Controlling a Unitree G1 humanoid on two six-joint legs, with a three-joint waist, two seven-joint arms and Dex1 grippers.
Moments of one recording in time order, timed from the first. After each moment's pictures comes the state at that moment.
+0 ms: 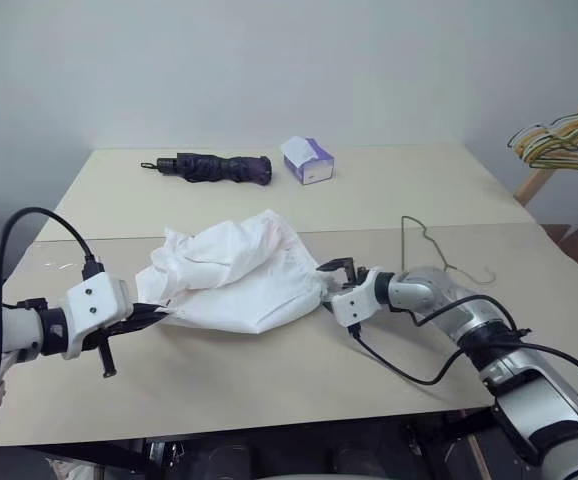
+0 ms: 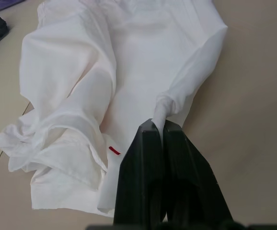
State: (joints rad) left arm 0.17 1.00 0.34 -0.36 -0.32 0.24 -1.11; right arm -0.68 -0.57 0.51 0.57 -0.55 -0.66 0.60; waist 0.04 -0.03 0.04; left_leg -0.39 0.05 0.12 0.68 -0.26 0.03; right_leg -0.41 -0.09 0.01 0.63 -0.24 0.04
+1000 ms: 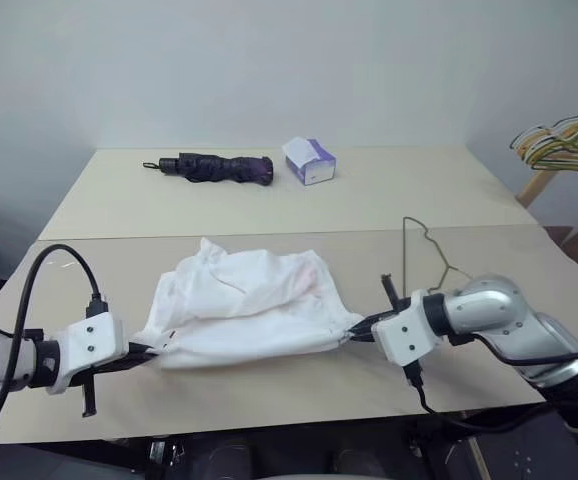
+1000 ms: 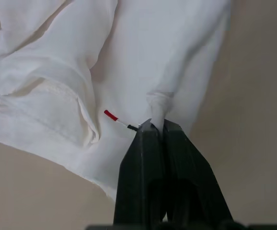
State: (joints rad) left arm 0.33 1.07 0.35 -0.36 -0.28 0.16 -1.25; right arm -0.35 -0.95 0.35 -0.37 0.14 -0.02 1.20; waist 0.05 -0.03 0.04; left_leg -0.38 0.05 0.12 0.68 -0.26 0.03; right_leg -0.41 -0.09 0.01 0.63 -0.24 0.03
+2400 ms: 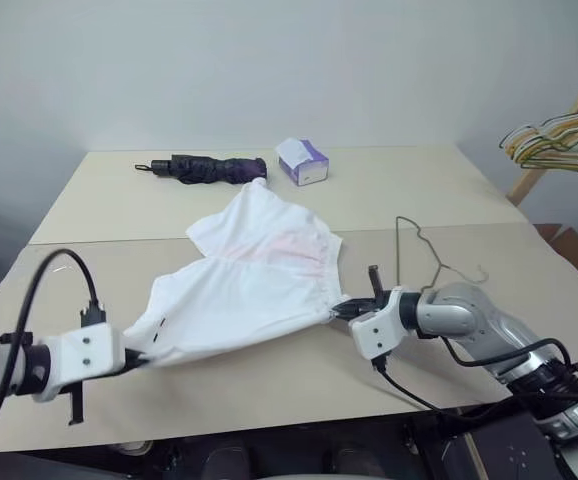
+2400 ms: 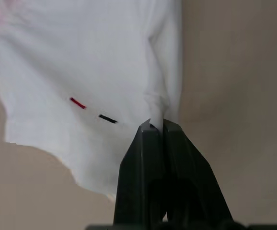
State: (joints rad) left arm 0.48 1.08 0.44 -0.47 -0.17 0.13 -1.22; right arm -0.40 -0.86 0.46 -0.12 -0.31 -0.37 0.87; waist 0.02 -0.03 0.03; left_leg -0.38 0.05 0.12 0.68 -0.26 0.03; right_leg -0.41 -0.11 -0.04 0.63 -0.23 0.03
